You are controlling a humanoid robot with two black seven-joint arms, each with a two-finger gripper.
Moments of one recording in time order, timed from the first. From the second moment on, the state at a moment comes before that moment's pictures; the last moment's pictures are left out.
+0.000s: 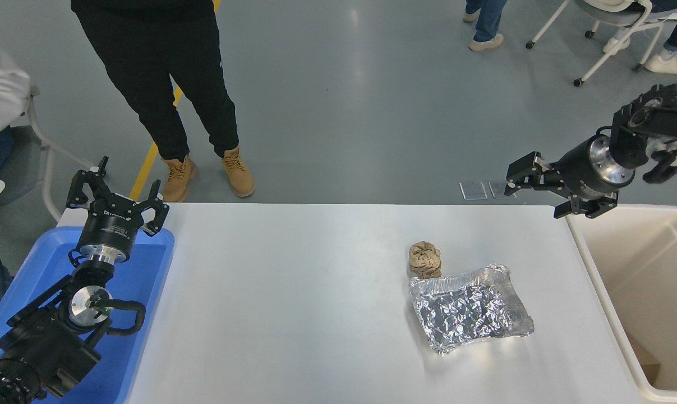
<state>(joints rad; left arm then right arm) -0.57 0.28 -0.89 -0.47 -0.07 -0.58 -0.48 1.53 -0.50 -0.89 0.87 -0.16 0.47 -0.11</state>
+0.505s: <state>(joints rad) -0.57 0.28 -0.89 -0.47 -0.07 -0.58 -0.48 1.32 -0.46 -0.85 0.84 -0.22 0.35 -0.10</state>
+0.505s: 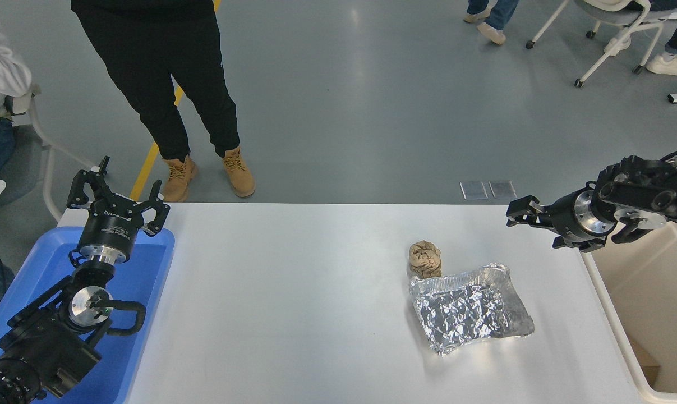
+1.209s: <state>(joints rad) -0.57 0.28 -0.89 -0.47 -0.07 -0.58 -0.48 1.25 -0.39 -0.86 0.91 -0.42 0.31 -0.07</state>
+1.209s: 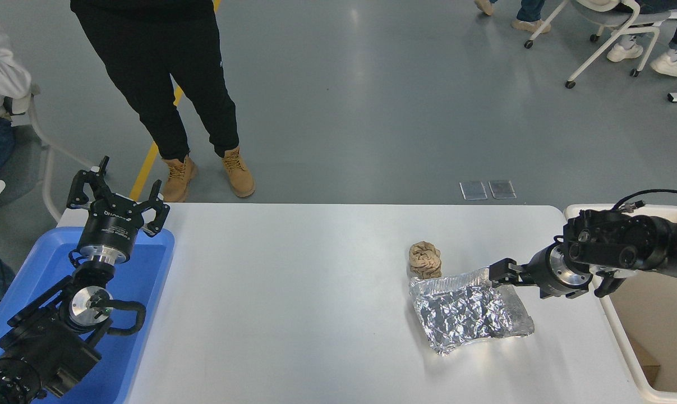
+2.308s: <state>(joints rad) -0.57 0.28 -0.89 -0.47 -0.07 -0.58 -0.48 1.10 -0.33 -0.87 0.80 -0.54 0.15 -0.01</state>
